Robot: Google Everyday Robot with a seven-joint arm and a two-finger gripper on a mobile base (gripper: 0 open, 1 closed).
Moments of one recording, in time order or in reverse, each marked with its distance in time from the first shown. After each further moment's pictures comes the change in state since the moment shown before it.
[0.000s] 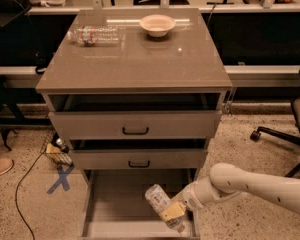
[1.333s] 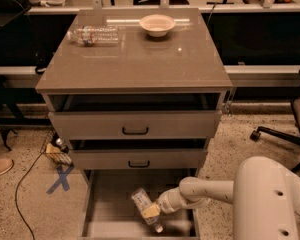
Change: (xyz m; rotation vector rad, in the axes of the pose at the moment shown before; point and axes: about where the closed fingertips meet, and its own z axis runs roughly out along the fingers) arm 0.011 -0.092 0.176 0.054 -0.047 0.112
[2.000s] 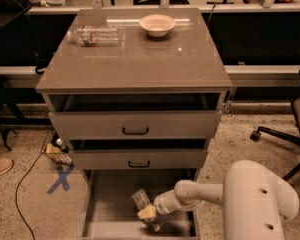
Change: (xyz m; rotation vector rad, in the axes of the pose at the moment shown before) arm 0.001 -0.014 0.040 -0.005 -0.017 0.032
